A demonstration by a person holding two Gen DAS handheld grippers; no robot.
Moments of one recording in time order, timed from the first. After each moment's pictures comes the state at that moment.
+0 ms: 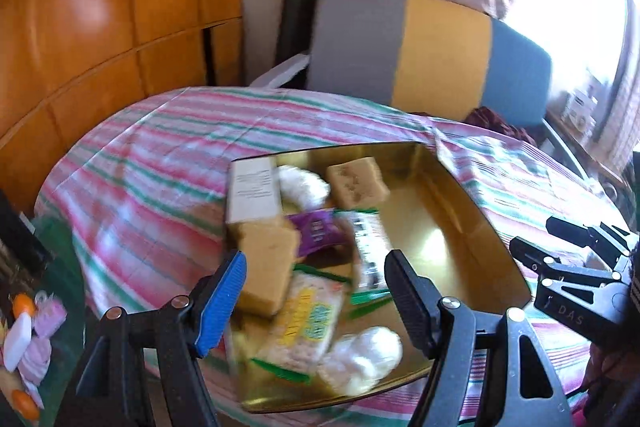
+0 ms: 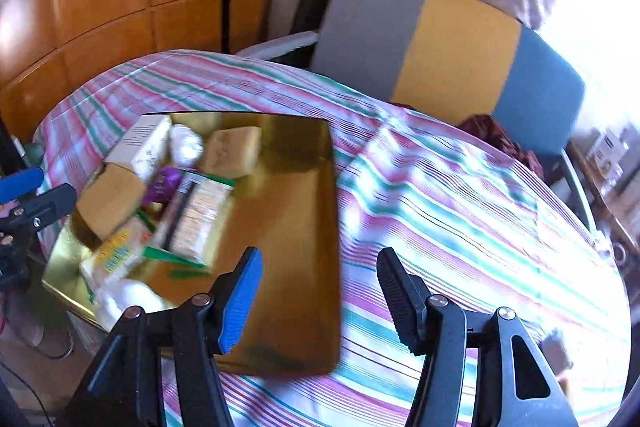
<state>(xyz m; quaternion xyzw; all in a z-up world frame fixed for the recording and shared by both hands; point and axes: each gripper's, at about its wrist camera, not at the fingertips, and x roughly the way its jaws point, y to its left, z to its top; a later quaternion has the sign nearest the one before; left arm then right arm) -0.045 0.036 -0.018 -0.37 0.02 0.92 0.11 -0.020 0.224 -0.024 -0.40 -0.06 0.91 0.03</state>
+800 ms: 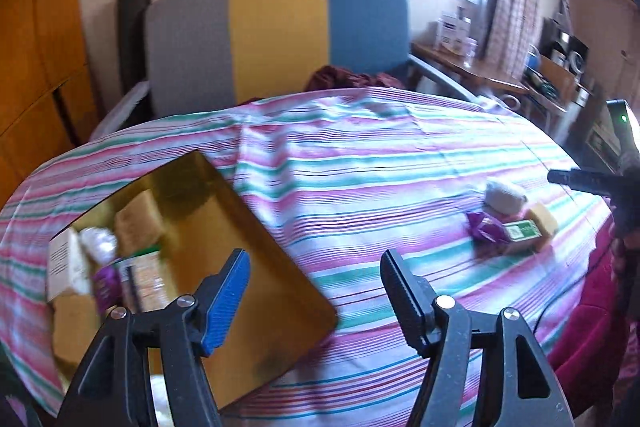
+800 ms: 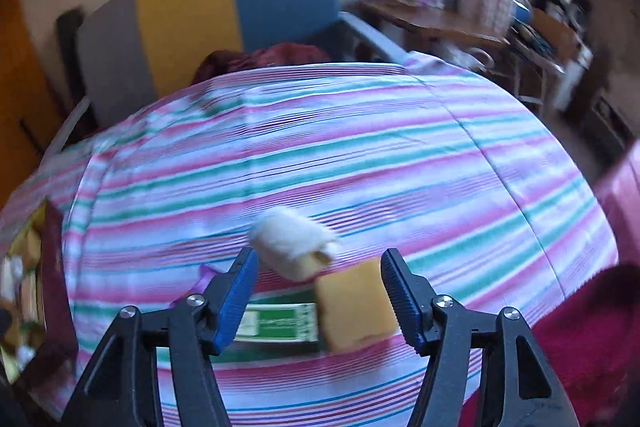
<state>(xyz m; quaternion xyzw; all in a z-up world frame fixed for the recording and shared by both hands) -0.010 0.216 -0.018 -0.36 0.12 0.86 0.32 0.137 0.539 -0.016 -0.40 0.19 0.84 0.32</state>
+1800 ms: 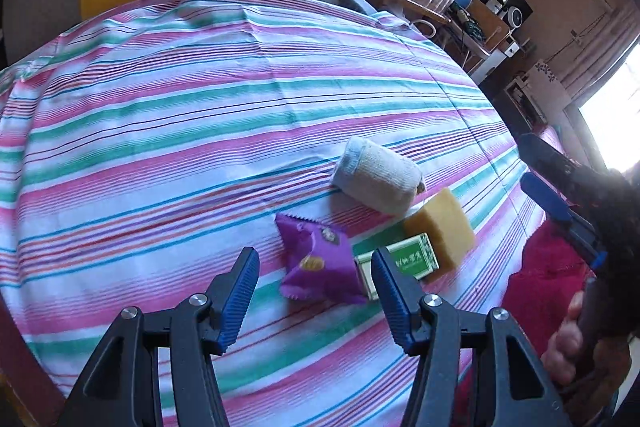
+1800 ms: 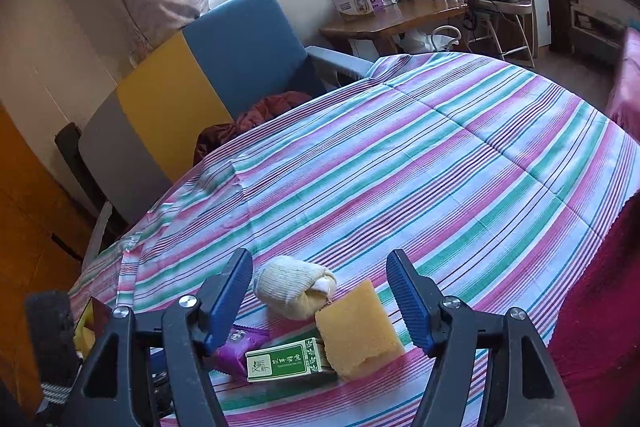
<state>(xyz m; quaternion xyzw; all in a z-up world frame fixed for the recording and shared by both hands) -0.011 0.424 -0.084 -0.53 0.11 0.70 0.46 0.175 0.569 -0.014 -0.27 0.32 0.85 0.32</state>
